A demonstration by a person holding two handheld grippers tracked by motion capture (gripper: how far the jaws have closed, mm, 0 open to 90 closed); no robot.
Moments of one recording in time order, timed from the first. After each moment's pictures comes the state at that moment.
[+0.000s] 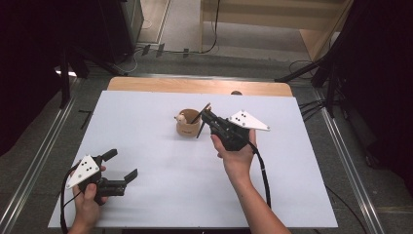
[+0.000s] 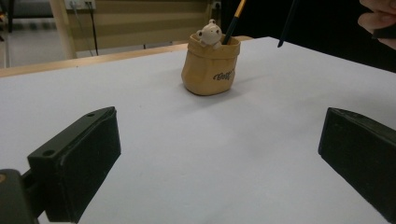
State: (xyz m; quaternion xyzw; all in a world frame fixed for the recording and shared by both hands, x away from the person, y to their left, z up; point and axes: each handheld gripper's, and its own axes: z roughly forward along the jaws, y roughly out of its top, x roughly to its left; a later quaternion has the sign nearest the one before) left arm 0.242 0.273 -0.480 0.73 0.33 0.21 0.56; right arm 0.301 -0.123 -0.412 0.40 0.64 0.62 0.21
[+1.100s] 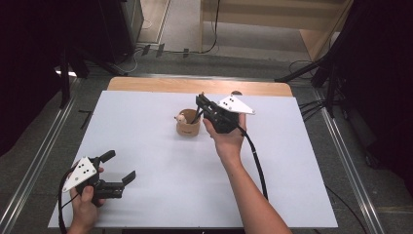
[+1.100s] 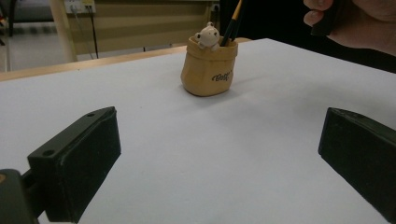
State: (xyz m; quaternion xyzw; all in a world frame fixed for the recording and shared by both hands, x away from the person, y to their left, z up) left arm 0.238 0.276 -0.479 0.73 0.32 0.21 0.57; right arm 0.355 -0.106 -0.417 0.38 0.65 0.61 0.26
